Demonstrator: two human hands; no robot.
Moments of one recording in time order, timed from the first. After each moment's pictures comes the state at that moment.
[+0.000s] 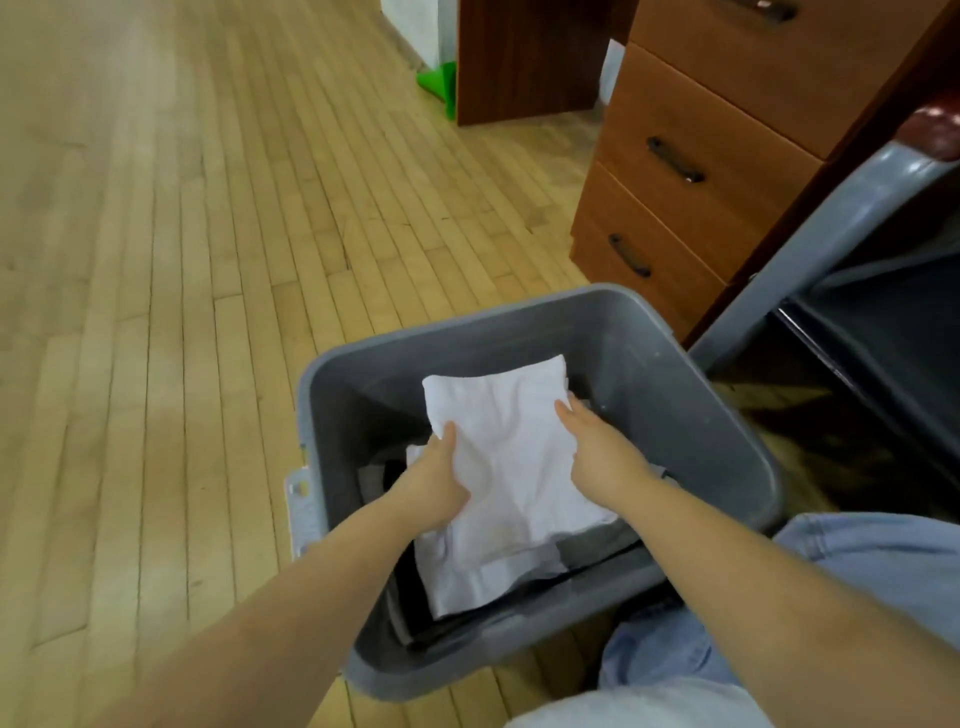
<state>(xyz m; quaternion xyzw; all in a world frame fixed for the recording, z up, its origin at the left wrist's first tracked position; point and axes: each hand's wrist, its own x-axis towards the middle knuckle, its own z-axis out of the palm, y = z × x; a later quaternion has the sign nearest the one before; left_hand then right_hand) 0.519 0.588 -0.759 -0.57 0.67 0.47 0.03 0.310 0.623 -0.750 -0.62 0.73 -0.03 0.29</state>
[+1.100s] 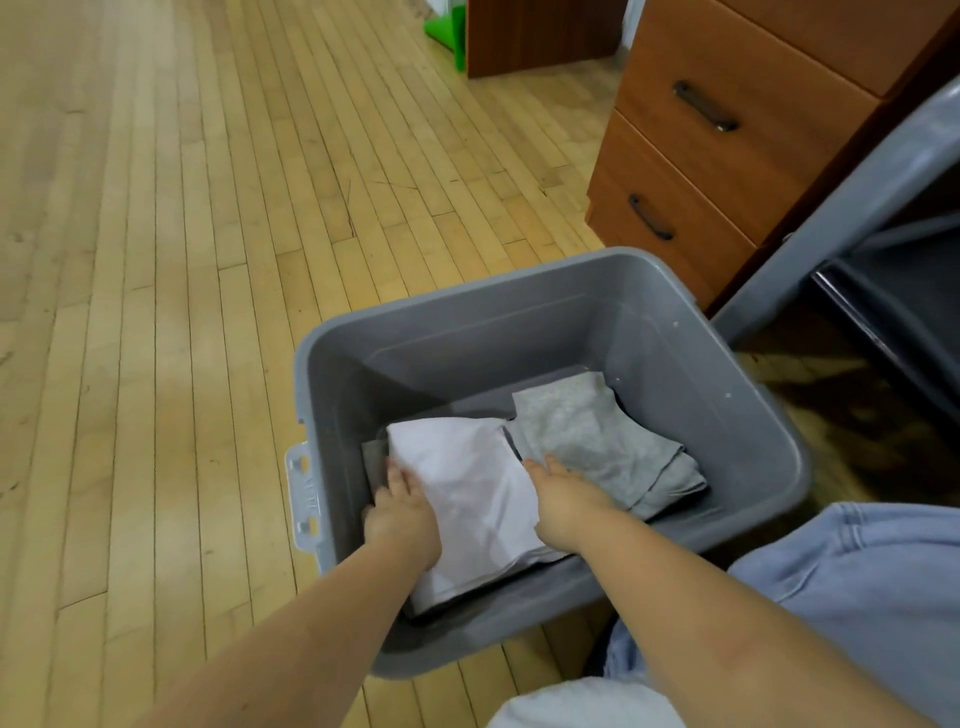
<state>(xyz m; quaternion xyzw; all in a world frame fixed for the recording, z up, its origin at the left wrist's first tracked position) 0.528 0.627 -0.833 -0.63 0.67 0.23 0.31 0.348 0.646 -0.817 -0.61 0.68 0.20 0.35</state>
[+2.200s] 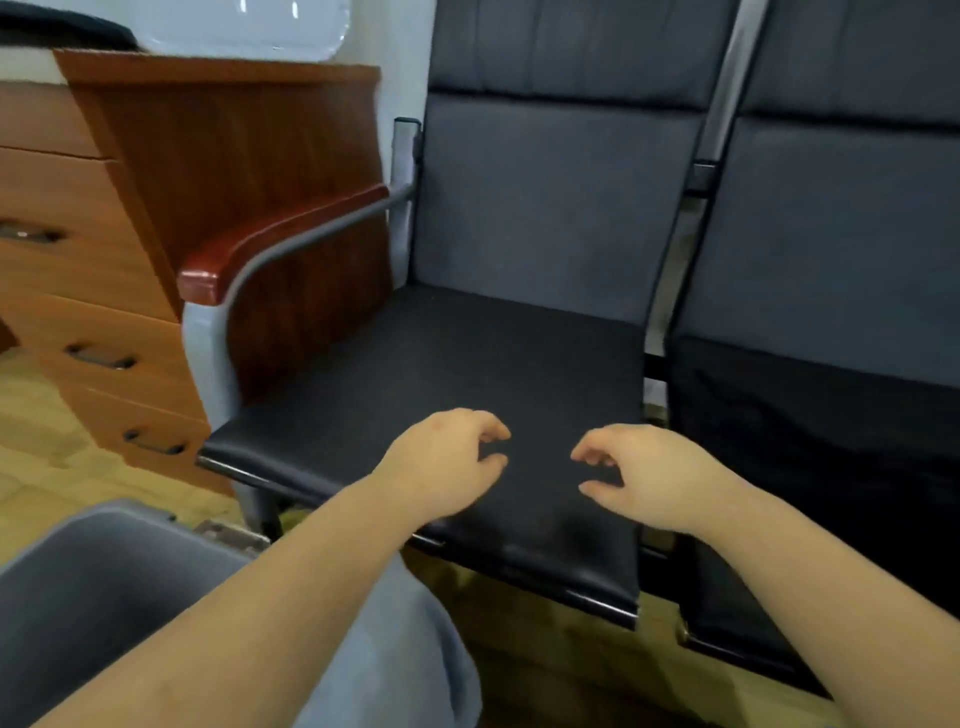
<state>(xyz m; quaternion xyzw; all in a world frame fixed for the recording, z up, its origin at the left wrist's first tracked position) 0.095 0.774 -0.579 -0.08 0.97 0.23 -0.01 0.002 0.970 -0.574 -0.39 0.92 -0.05 0.08</state>
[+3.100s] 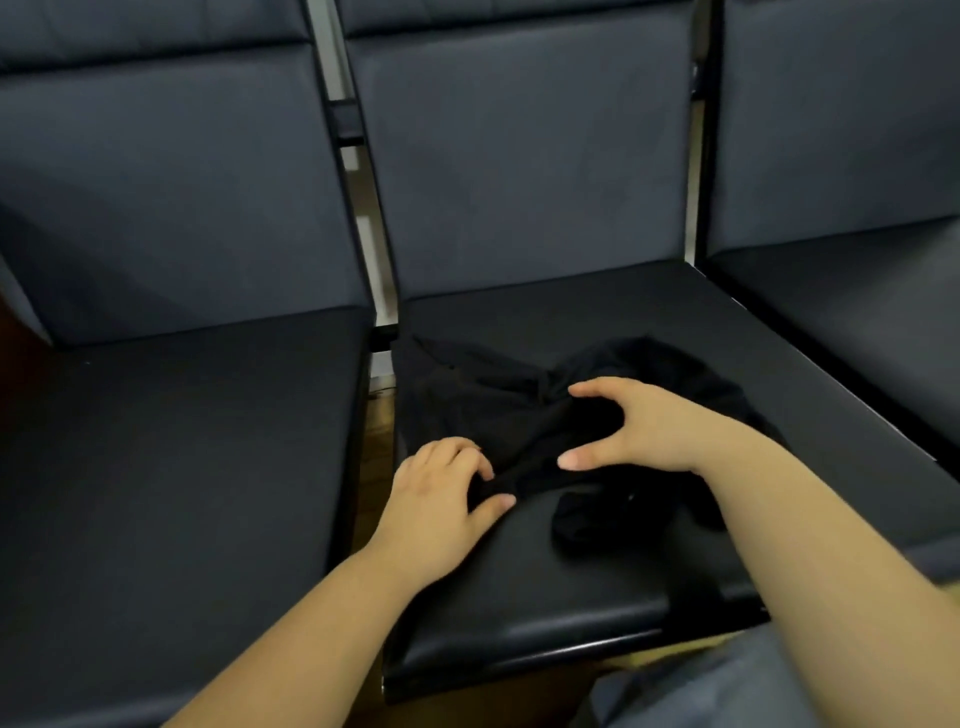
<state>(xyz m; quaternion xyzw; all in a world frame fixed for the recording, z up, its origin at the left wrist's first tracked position) -0.047 1.013 -0.668 0.15 0.97 0.19 -0.01 -0.087 1.245 -0.615 -0.05 0.92 -0.34 0.17</state>
